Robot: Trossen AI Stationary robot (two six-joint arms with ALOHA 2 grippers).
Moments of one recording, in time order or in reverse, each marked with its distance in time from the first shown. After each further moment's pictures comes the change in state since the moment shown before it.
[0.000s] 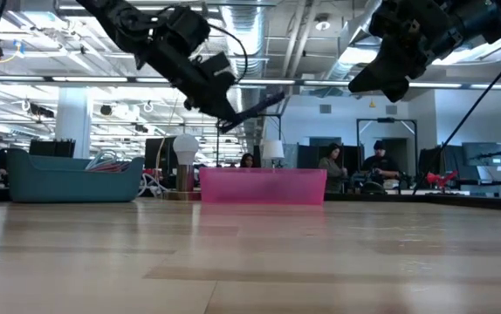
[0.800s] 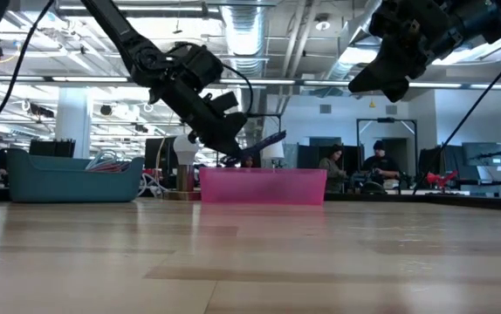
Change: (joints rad) left arm 0.037 0.225 0.001 0.142 -0.024 -0.091; right arm 0.000 0.000 0.000 0.000 0.000 0.000
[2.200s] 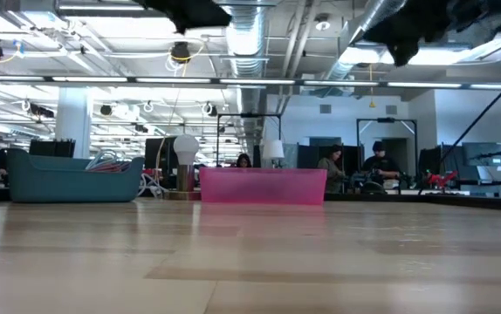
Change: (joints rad) left arm -0.262 -0.585 -0.001 -0.207 0.090 0.190; right arm 0.080 -0.194 0.000 0.010 0.000 -0.161
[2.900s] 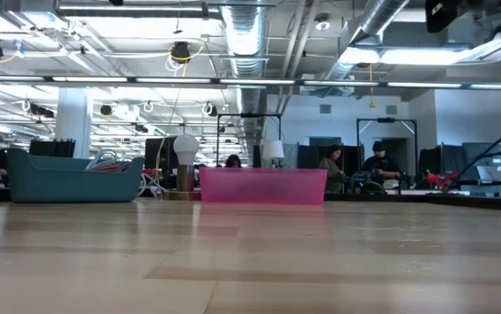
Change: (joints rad) left arm -0.248 -0.575 -0.318 -0.022 -0.004 -0.010; right arm 0.040 -0.376 0.000 -0.082 0.000 -0.053
